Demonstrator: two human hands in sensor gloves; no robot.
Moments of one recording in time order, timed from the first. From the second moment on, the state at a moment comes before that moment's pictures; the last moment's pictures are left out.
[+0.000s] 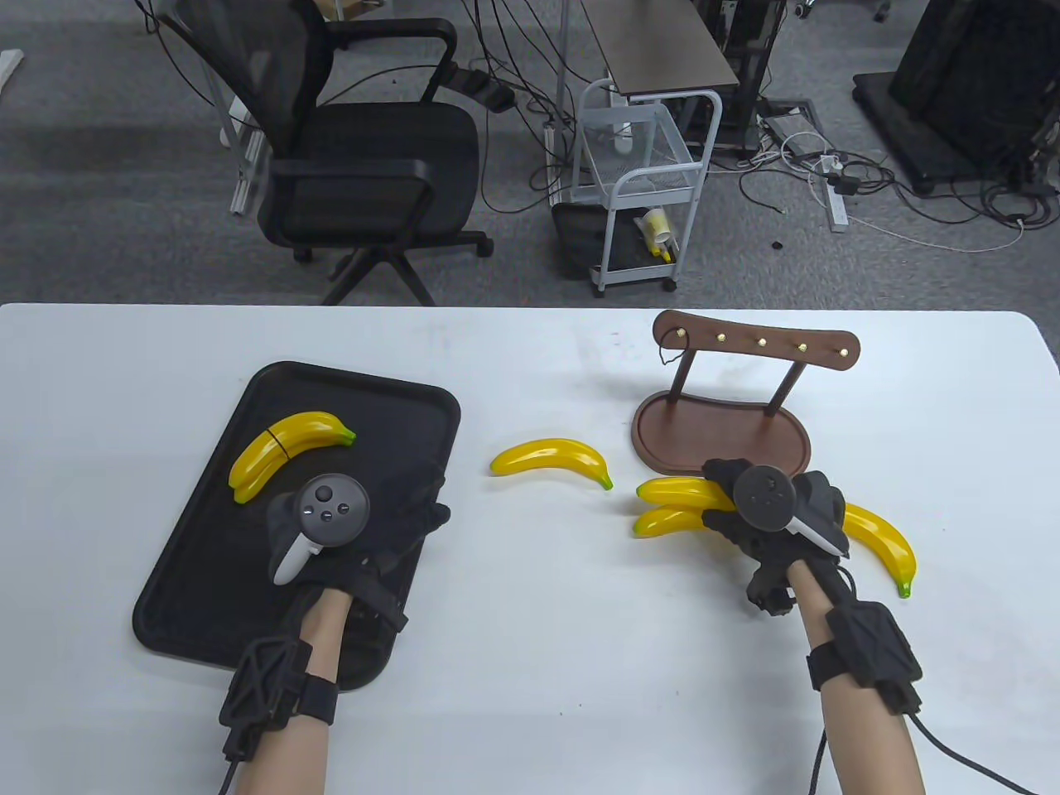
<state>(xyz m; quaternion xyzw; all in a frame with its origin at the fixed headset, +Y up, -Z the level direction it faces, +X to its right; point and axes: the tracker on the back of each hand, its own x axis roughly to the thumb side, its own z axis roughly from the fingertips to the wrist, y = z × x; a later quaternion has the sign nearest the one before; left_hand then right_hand) -0.217 -0.745 -0.323 -0.03 -0.12 0.35 0.93 0.264 -0.763 -0.375 0.12 0.00 0.99 0.10</state>
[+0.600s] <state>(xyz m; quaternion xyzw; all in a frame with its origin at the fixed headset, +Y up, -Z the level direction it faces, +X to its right) -0.214 -0.746 -0.323 -0.03 -0.13 0.35 0.93 0.267 -0.781 -0.377 0.12 0.03 0.98 0.14</state>
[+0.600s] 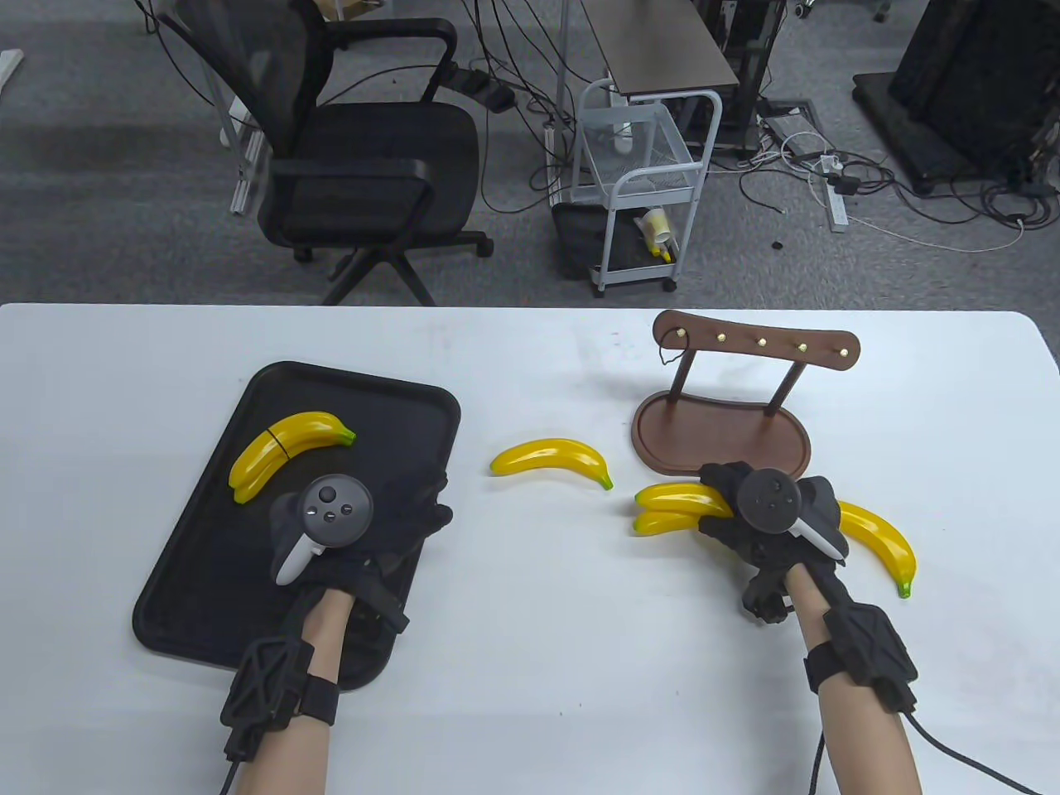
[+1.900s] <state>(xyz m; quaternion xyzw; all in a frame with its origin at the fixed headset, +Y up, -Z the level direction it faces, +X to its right) -0.199 -0.744 -0.322 -0.04 -0.15 0.34 0.93 0.251 -0.786 -0.377 0.12 0.03 0.99 0.05</state>
